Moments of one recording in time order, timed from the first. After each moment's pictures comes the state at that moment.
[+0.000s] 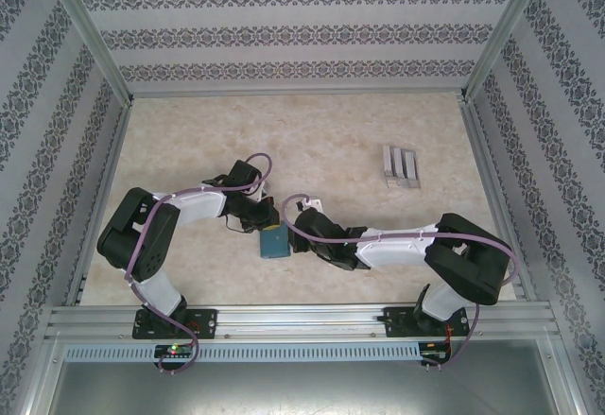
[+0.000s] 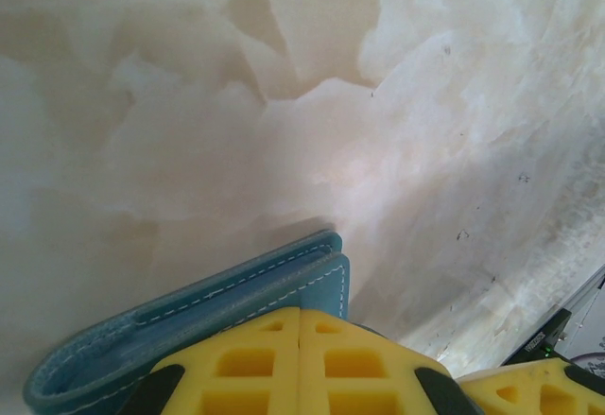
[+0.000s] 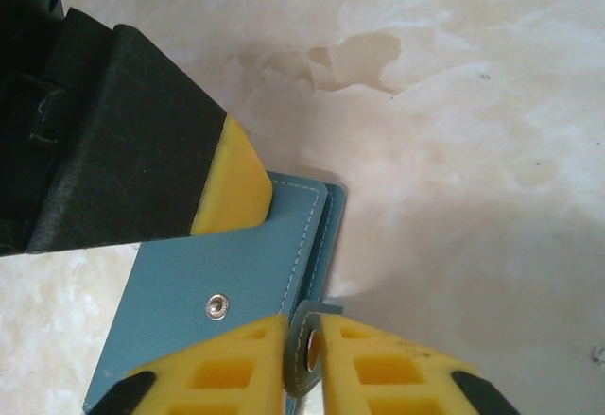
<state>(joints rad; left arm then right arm) -0.44 1.71 0.86 -0.32 0.56 -0.71 1.02 1.57 0.66 0.14 0.17 0.79</state>
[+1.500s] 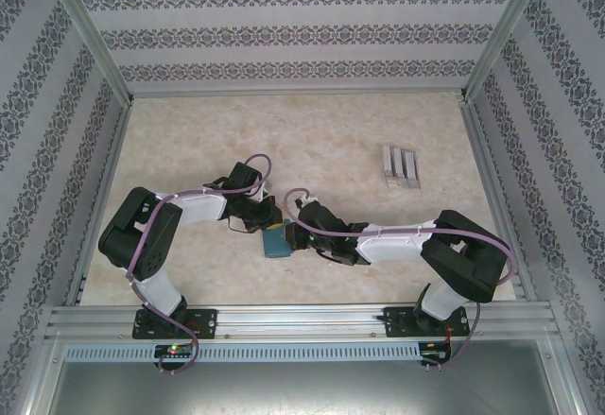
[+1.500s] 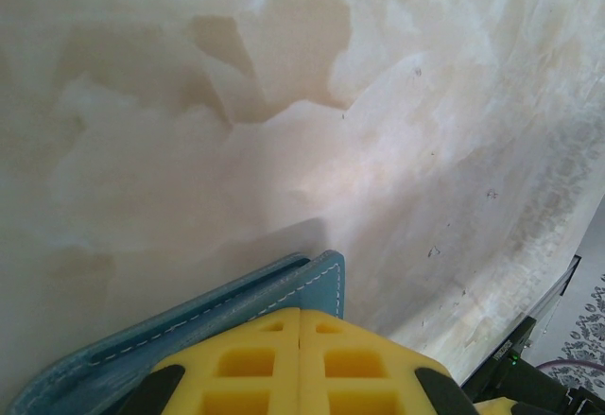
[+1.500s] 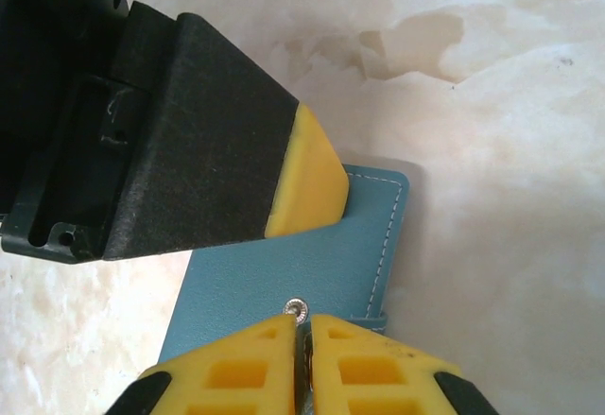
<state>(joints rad) -0.45 1.72 0.82 -0.20 0.59 -0.78 0.97 1.59 0.66 0.20 0.01 0.79</state>
